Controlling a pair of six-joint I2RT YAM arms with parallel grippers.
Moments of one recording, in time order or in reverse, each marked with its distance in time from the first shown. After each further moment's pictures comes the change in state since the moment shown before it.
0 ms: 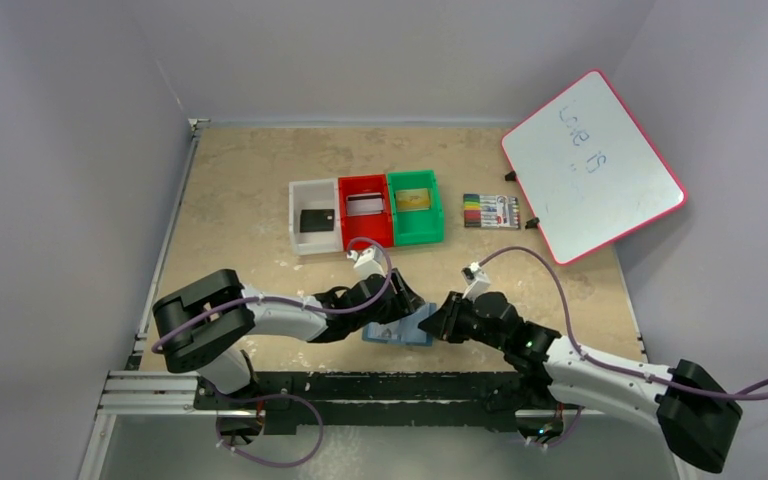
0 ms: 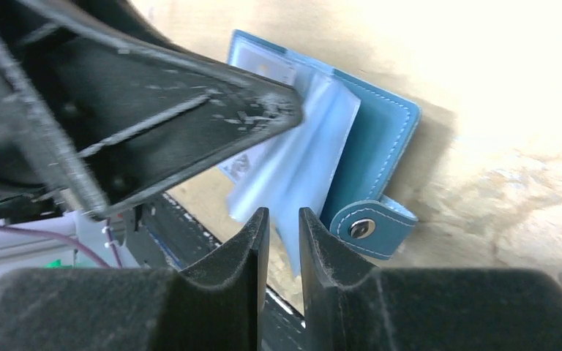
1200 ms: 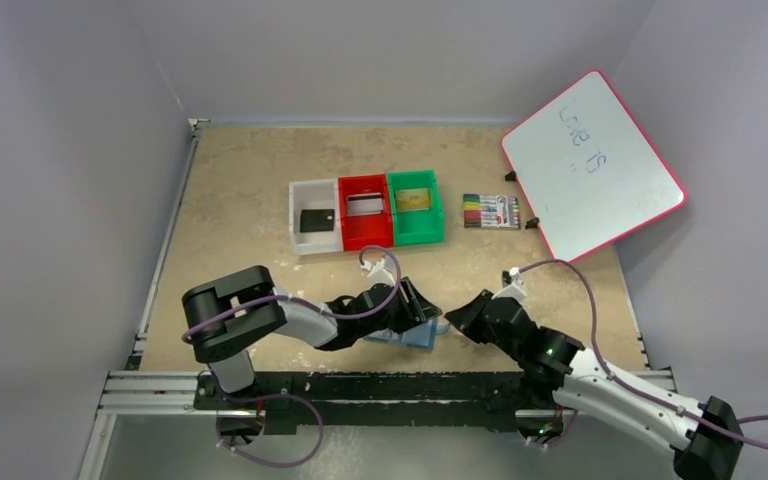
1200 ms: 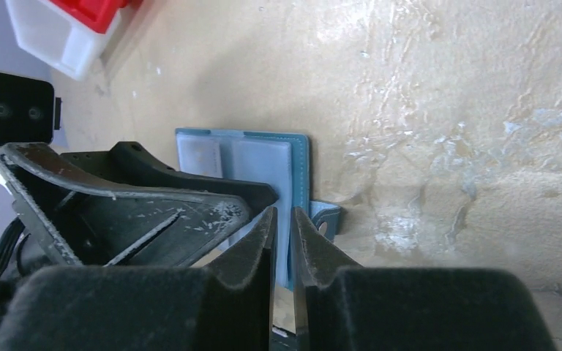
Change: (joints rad) left arm -0.041 0.147 -0.029 0.317 0.124 -0.115; right arm 0.000 -0.249 0.043 -0.477 0.326 0.293
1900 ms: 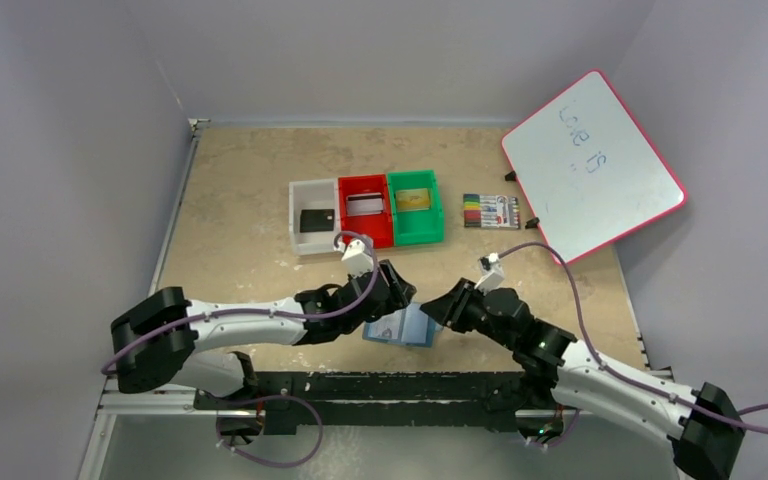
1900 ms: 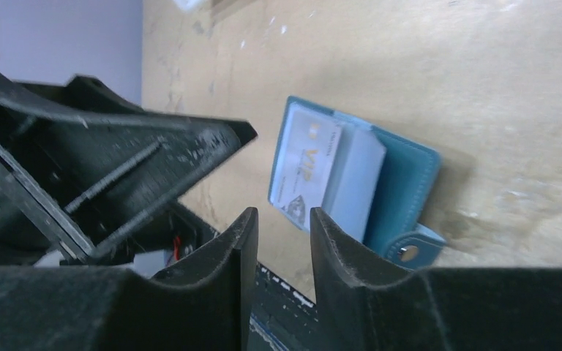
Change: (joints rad) left arm -0.018 -0.342 0.092 -0.541 -0.292 0.175; right arm 0.000 0.061 0.037 0.254 -0.164 -0.162
